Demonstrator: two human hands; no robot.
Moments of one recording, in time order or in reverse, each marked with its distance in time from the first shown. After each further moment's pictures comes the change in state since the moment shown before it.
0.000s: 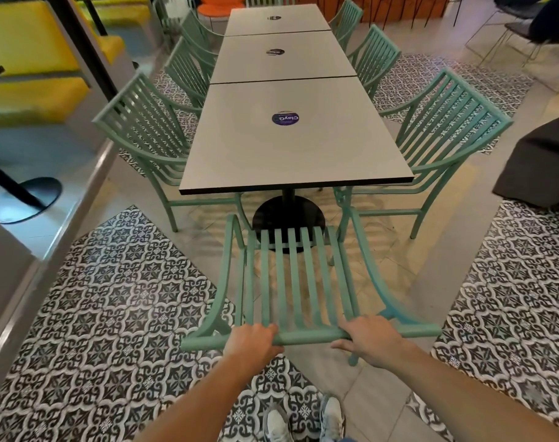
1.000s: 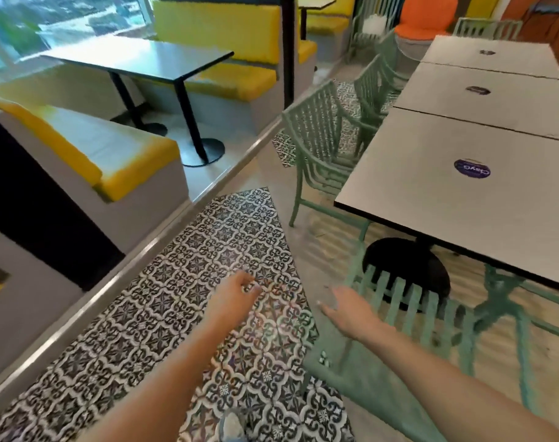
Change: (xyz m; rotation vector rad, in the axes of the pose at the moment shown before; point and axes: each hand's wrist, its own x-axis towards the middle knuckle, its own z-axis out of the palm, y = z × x) left_hand -0.115 -0.236 -0.031 -1.007 0.514 -0.732; right_hand 0.193 -0.225 -0.121 0.345 0.014 -0.193
